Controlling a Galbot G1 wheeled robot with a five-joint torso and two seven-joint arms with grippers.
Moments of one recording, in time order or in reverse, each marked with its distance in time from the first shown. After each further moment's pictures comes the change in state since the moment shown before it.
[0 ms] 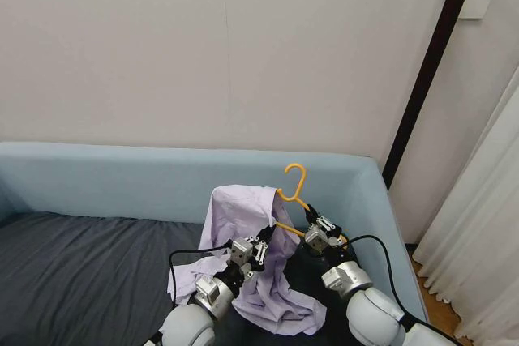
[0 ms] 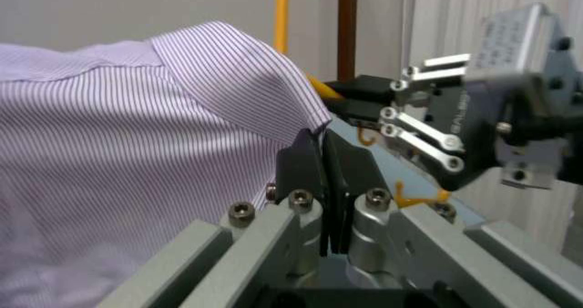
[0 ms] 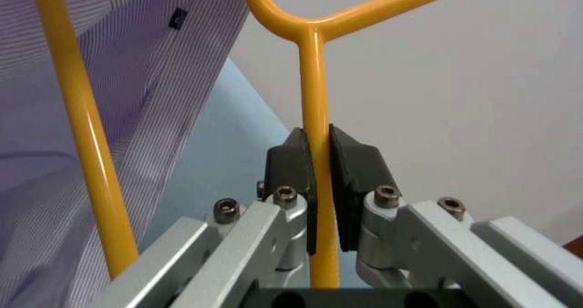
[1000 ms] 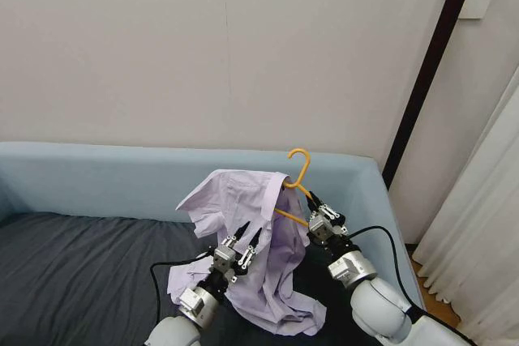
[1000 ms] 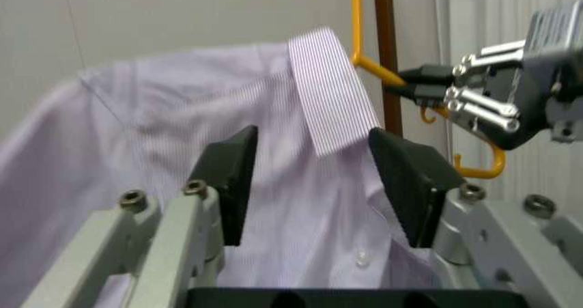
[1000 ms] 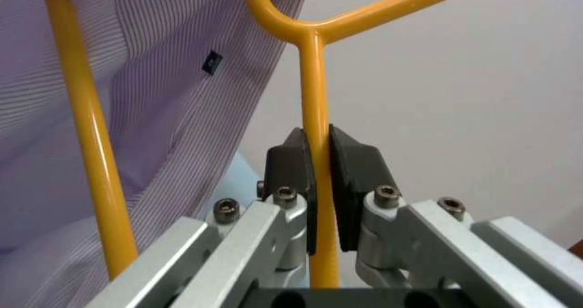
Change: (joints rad) left arm 0.103 0.176 -0.128 -0.088 0.005 -0.161 -0.053; right arm -0.004 0.012 0.094 0.007 -0.071 0.092 -0.041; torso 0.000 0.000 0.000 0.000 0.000
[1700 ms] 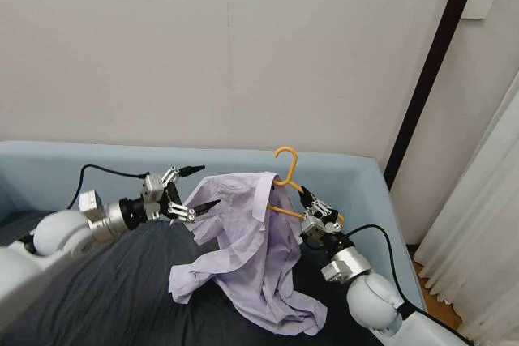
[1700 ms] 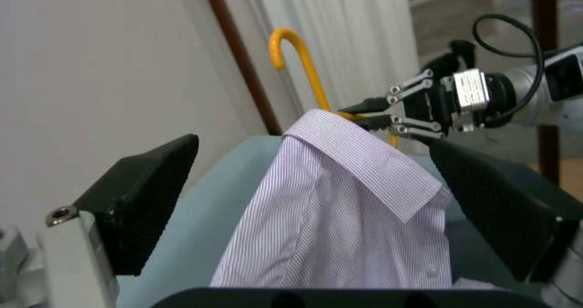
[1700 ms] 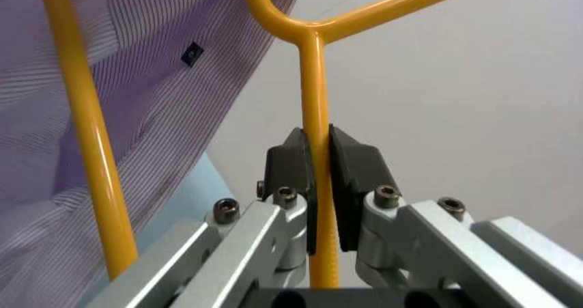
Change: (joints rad) left arm -0.876 0.372 0.320 0.426 -0.589 0.091 0.961; right arm -0.026 0.056 0.036 -0.024 -0.182 0.075 -0.024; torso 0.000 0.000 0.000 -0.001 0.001
